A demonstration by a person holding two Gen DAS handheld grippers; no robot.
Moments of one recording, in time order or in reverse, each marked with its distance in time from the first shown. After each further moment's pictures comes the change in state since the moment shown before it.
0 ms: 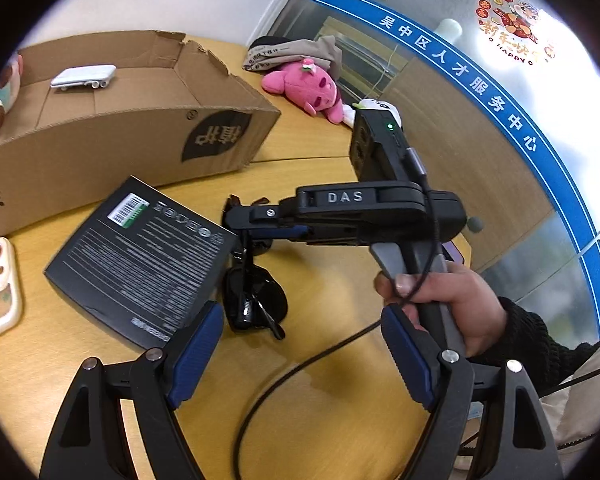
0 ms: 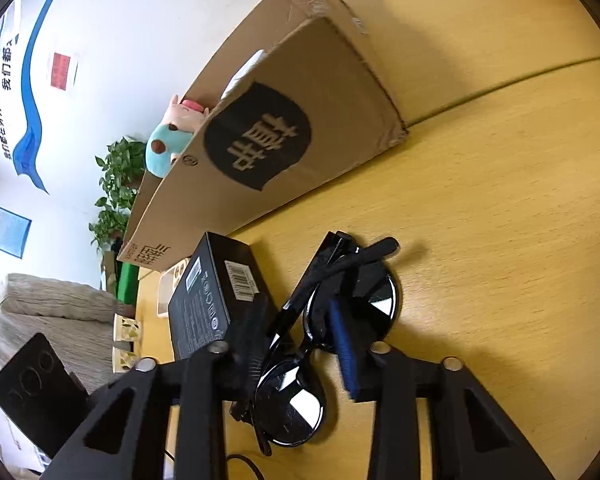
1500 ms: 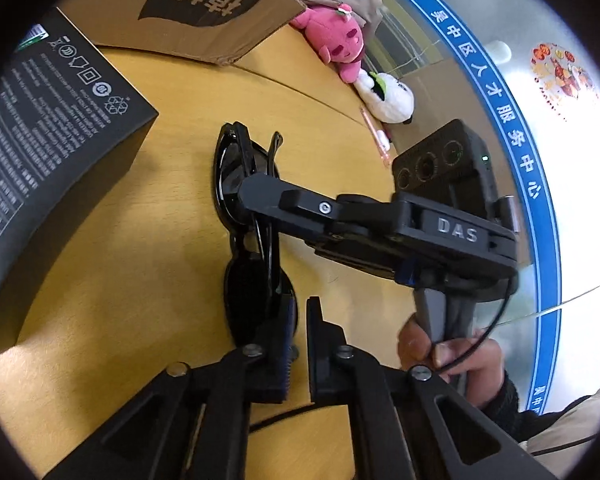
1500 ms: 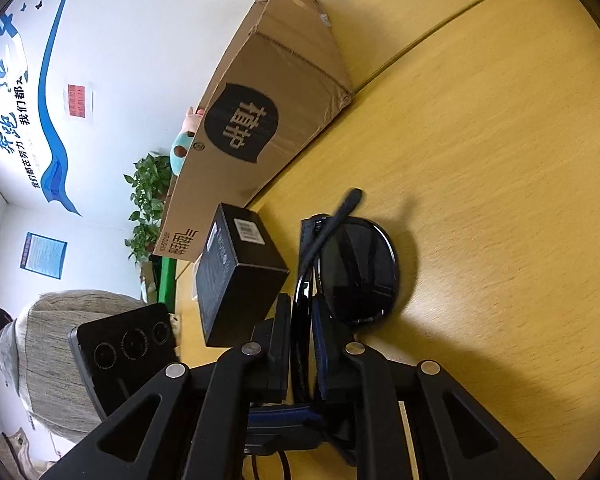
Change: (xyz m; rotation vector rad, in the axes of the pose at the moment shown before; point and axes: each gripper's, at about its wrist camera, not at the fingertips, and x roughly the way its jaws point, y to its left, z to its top) left arm 0.089 0.007 -0.009 -0.313 0.137 -0.206; right arm -0.032 -0.025 -0.029 0.099 0.003 0.135
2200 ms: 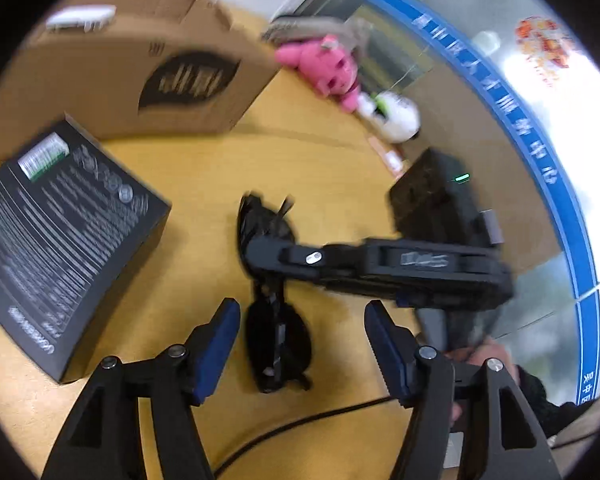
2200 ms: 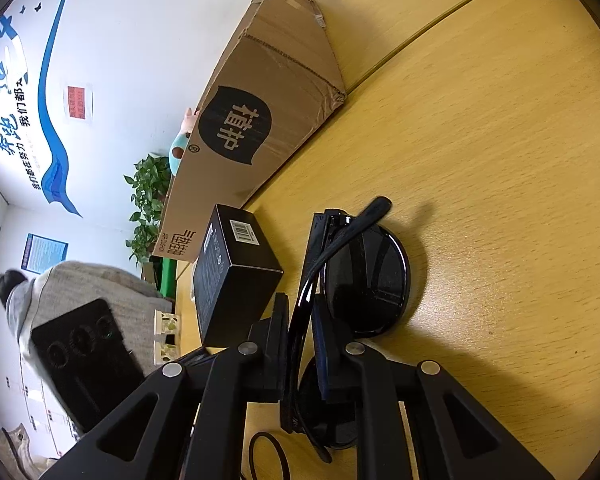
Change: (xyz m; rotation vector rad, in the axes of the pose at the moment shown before) left arm -0.011 -0.015 0.013 0.127 -0.072 0.170; right arm 0.002 -0.004 0.000 -0.002 0.004 0.005
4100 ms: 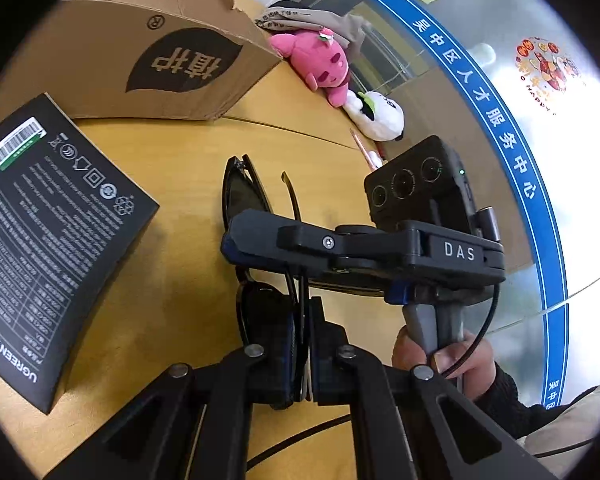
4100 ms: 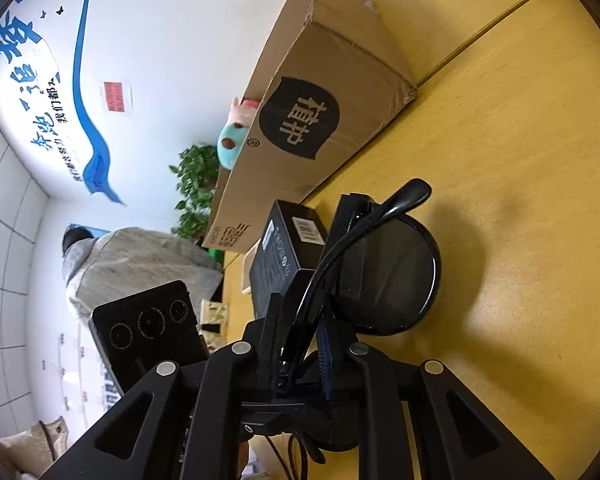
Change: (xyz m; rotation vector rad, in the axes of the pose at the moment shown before) left arm 0.001 0.013 0.014 -0.049 0.012 -0.142; right arm 0.020 0.015 0.011 -0.003 0.061 0.202
